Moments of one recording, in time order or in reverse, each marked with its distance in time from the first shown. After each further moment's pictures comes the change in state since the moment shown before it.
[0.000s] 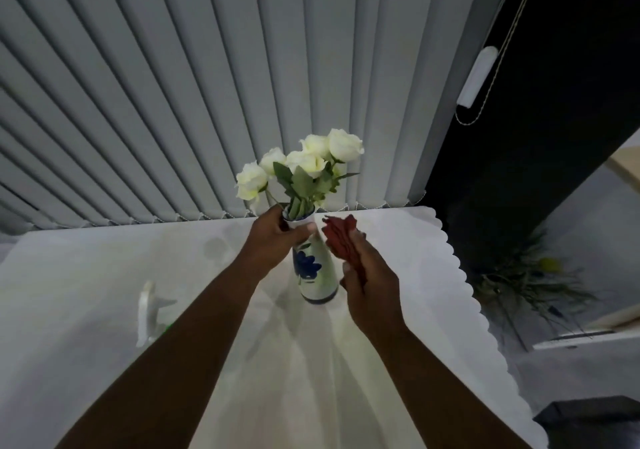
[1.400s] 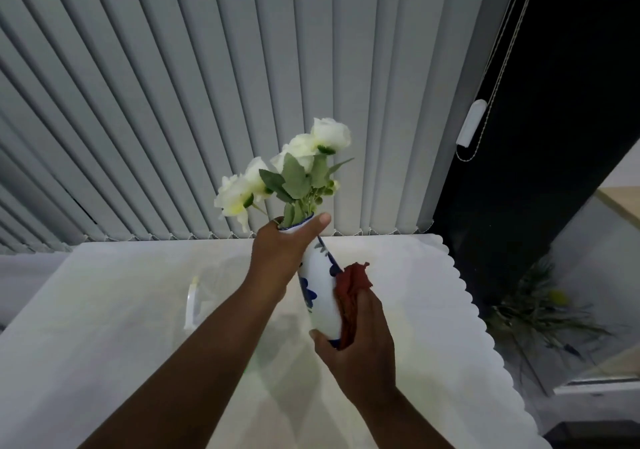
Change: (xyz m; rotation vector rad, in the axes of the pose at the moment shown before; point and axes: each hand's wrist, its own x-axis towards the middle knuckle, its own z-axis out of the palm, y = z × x) left_hand -0.116 0.097 -0.025 -0.241 0.241 -0.052; right_hand -0.093 -0.083 -0.009 -0.187 0.058 -0.087
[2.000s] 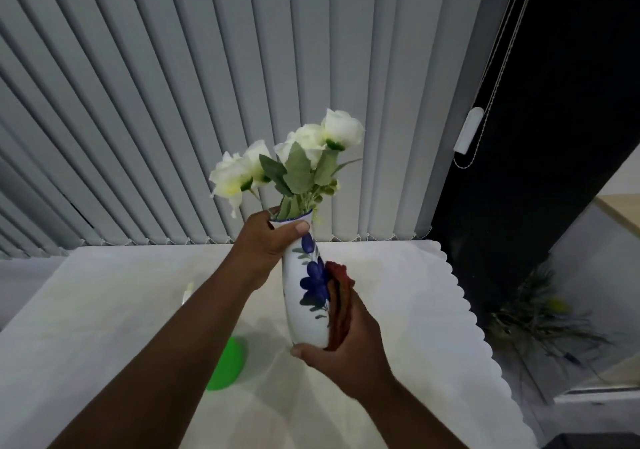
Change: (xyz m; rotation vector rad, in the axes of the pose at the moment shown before) left_hand 0.015 0.018 -0.016 -0.065 -0.253 0.195; right_hand 0.028 -0.010 -0.020 0.469 -0.398 0.143
